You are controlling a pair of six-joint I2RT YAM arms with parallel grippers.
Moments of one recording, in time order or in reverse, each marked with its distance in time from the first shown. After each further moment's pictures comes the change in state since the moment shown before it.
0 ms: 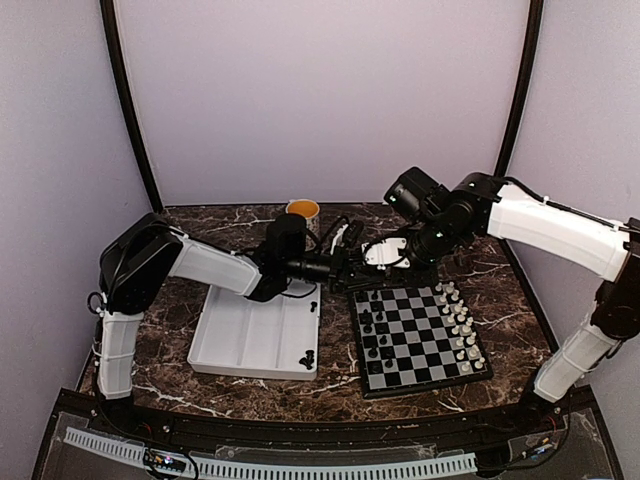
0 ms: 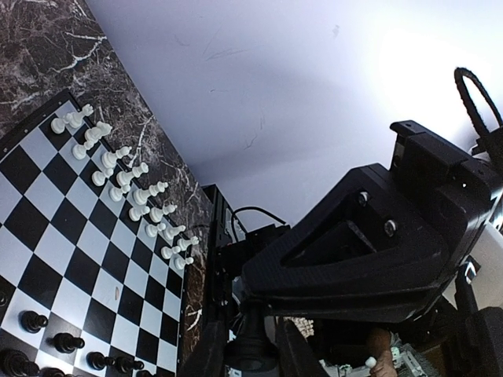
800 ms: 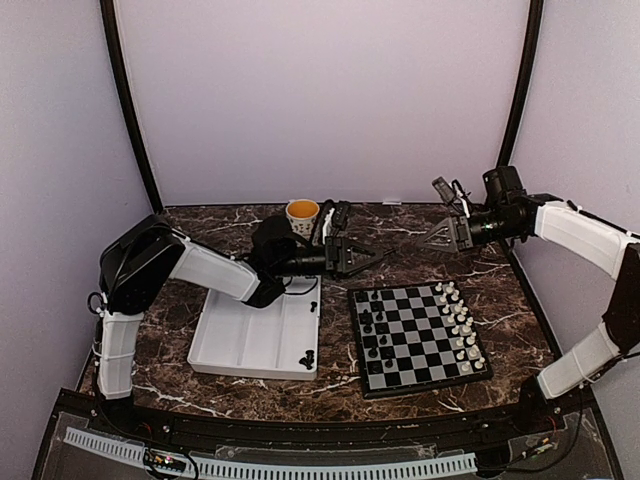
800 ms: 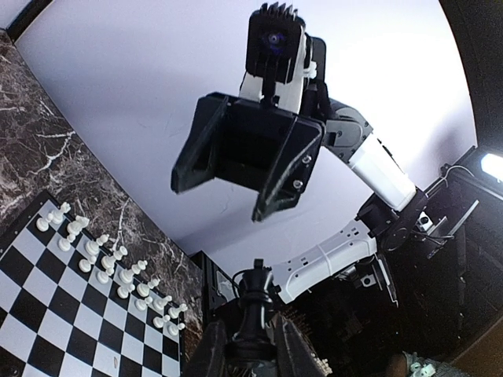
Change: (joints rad) left arm 0.002 0.003 -0.052 0.332 -0.144 -0.026; right arm -0.642 -0.131 -0.322 0.459 -1.121 0.690
